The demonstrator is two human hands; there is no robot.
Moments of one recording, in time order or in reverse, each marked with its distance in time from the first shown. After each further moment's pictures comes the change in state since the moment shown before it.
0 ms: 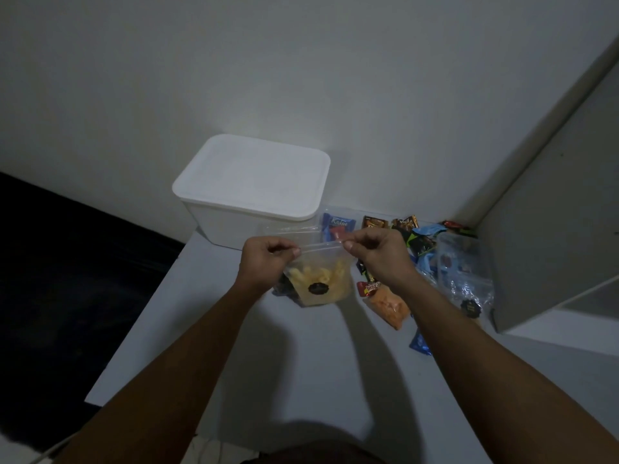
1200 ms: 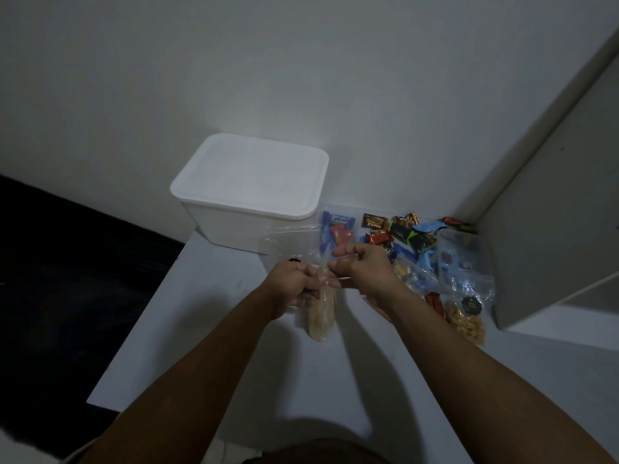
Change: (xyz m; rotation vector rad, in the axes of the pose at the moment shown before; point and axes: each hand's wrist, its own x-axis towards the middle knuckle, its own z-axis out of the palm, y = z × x) left_hand -0.027 0.014 0.026 -0.171 -0.419 -0.502; right_hand -0.016 0.003 0.026 0.335 -0.097 0.405
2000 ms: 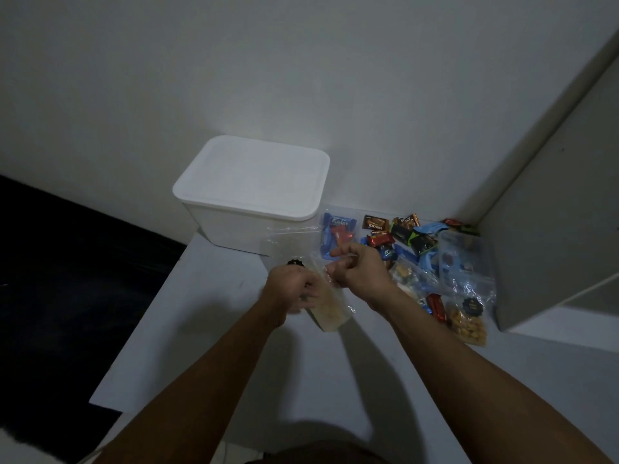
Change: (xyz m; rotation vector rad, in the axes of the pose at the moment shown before) left_hand 0.004 -0.009 0.005 -0.107 0.225 -0.043; right_hand -0.001 0.004 0.003 -0.241 0.001 -0.128
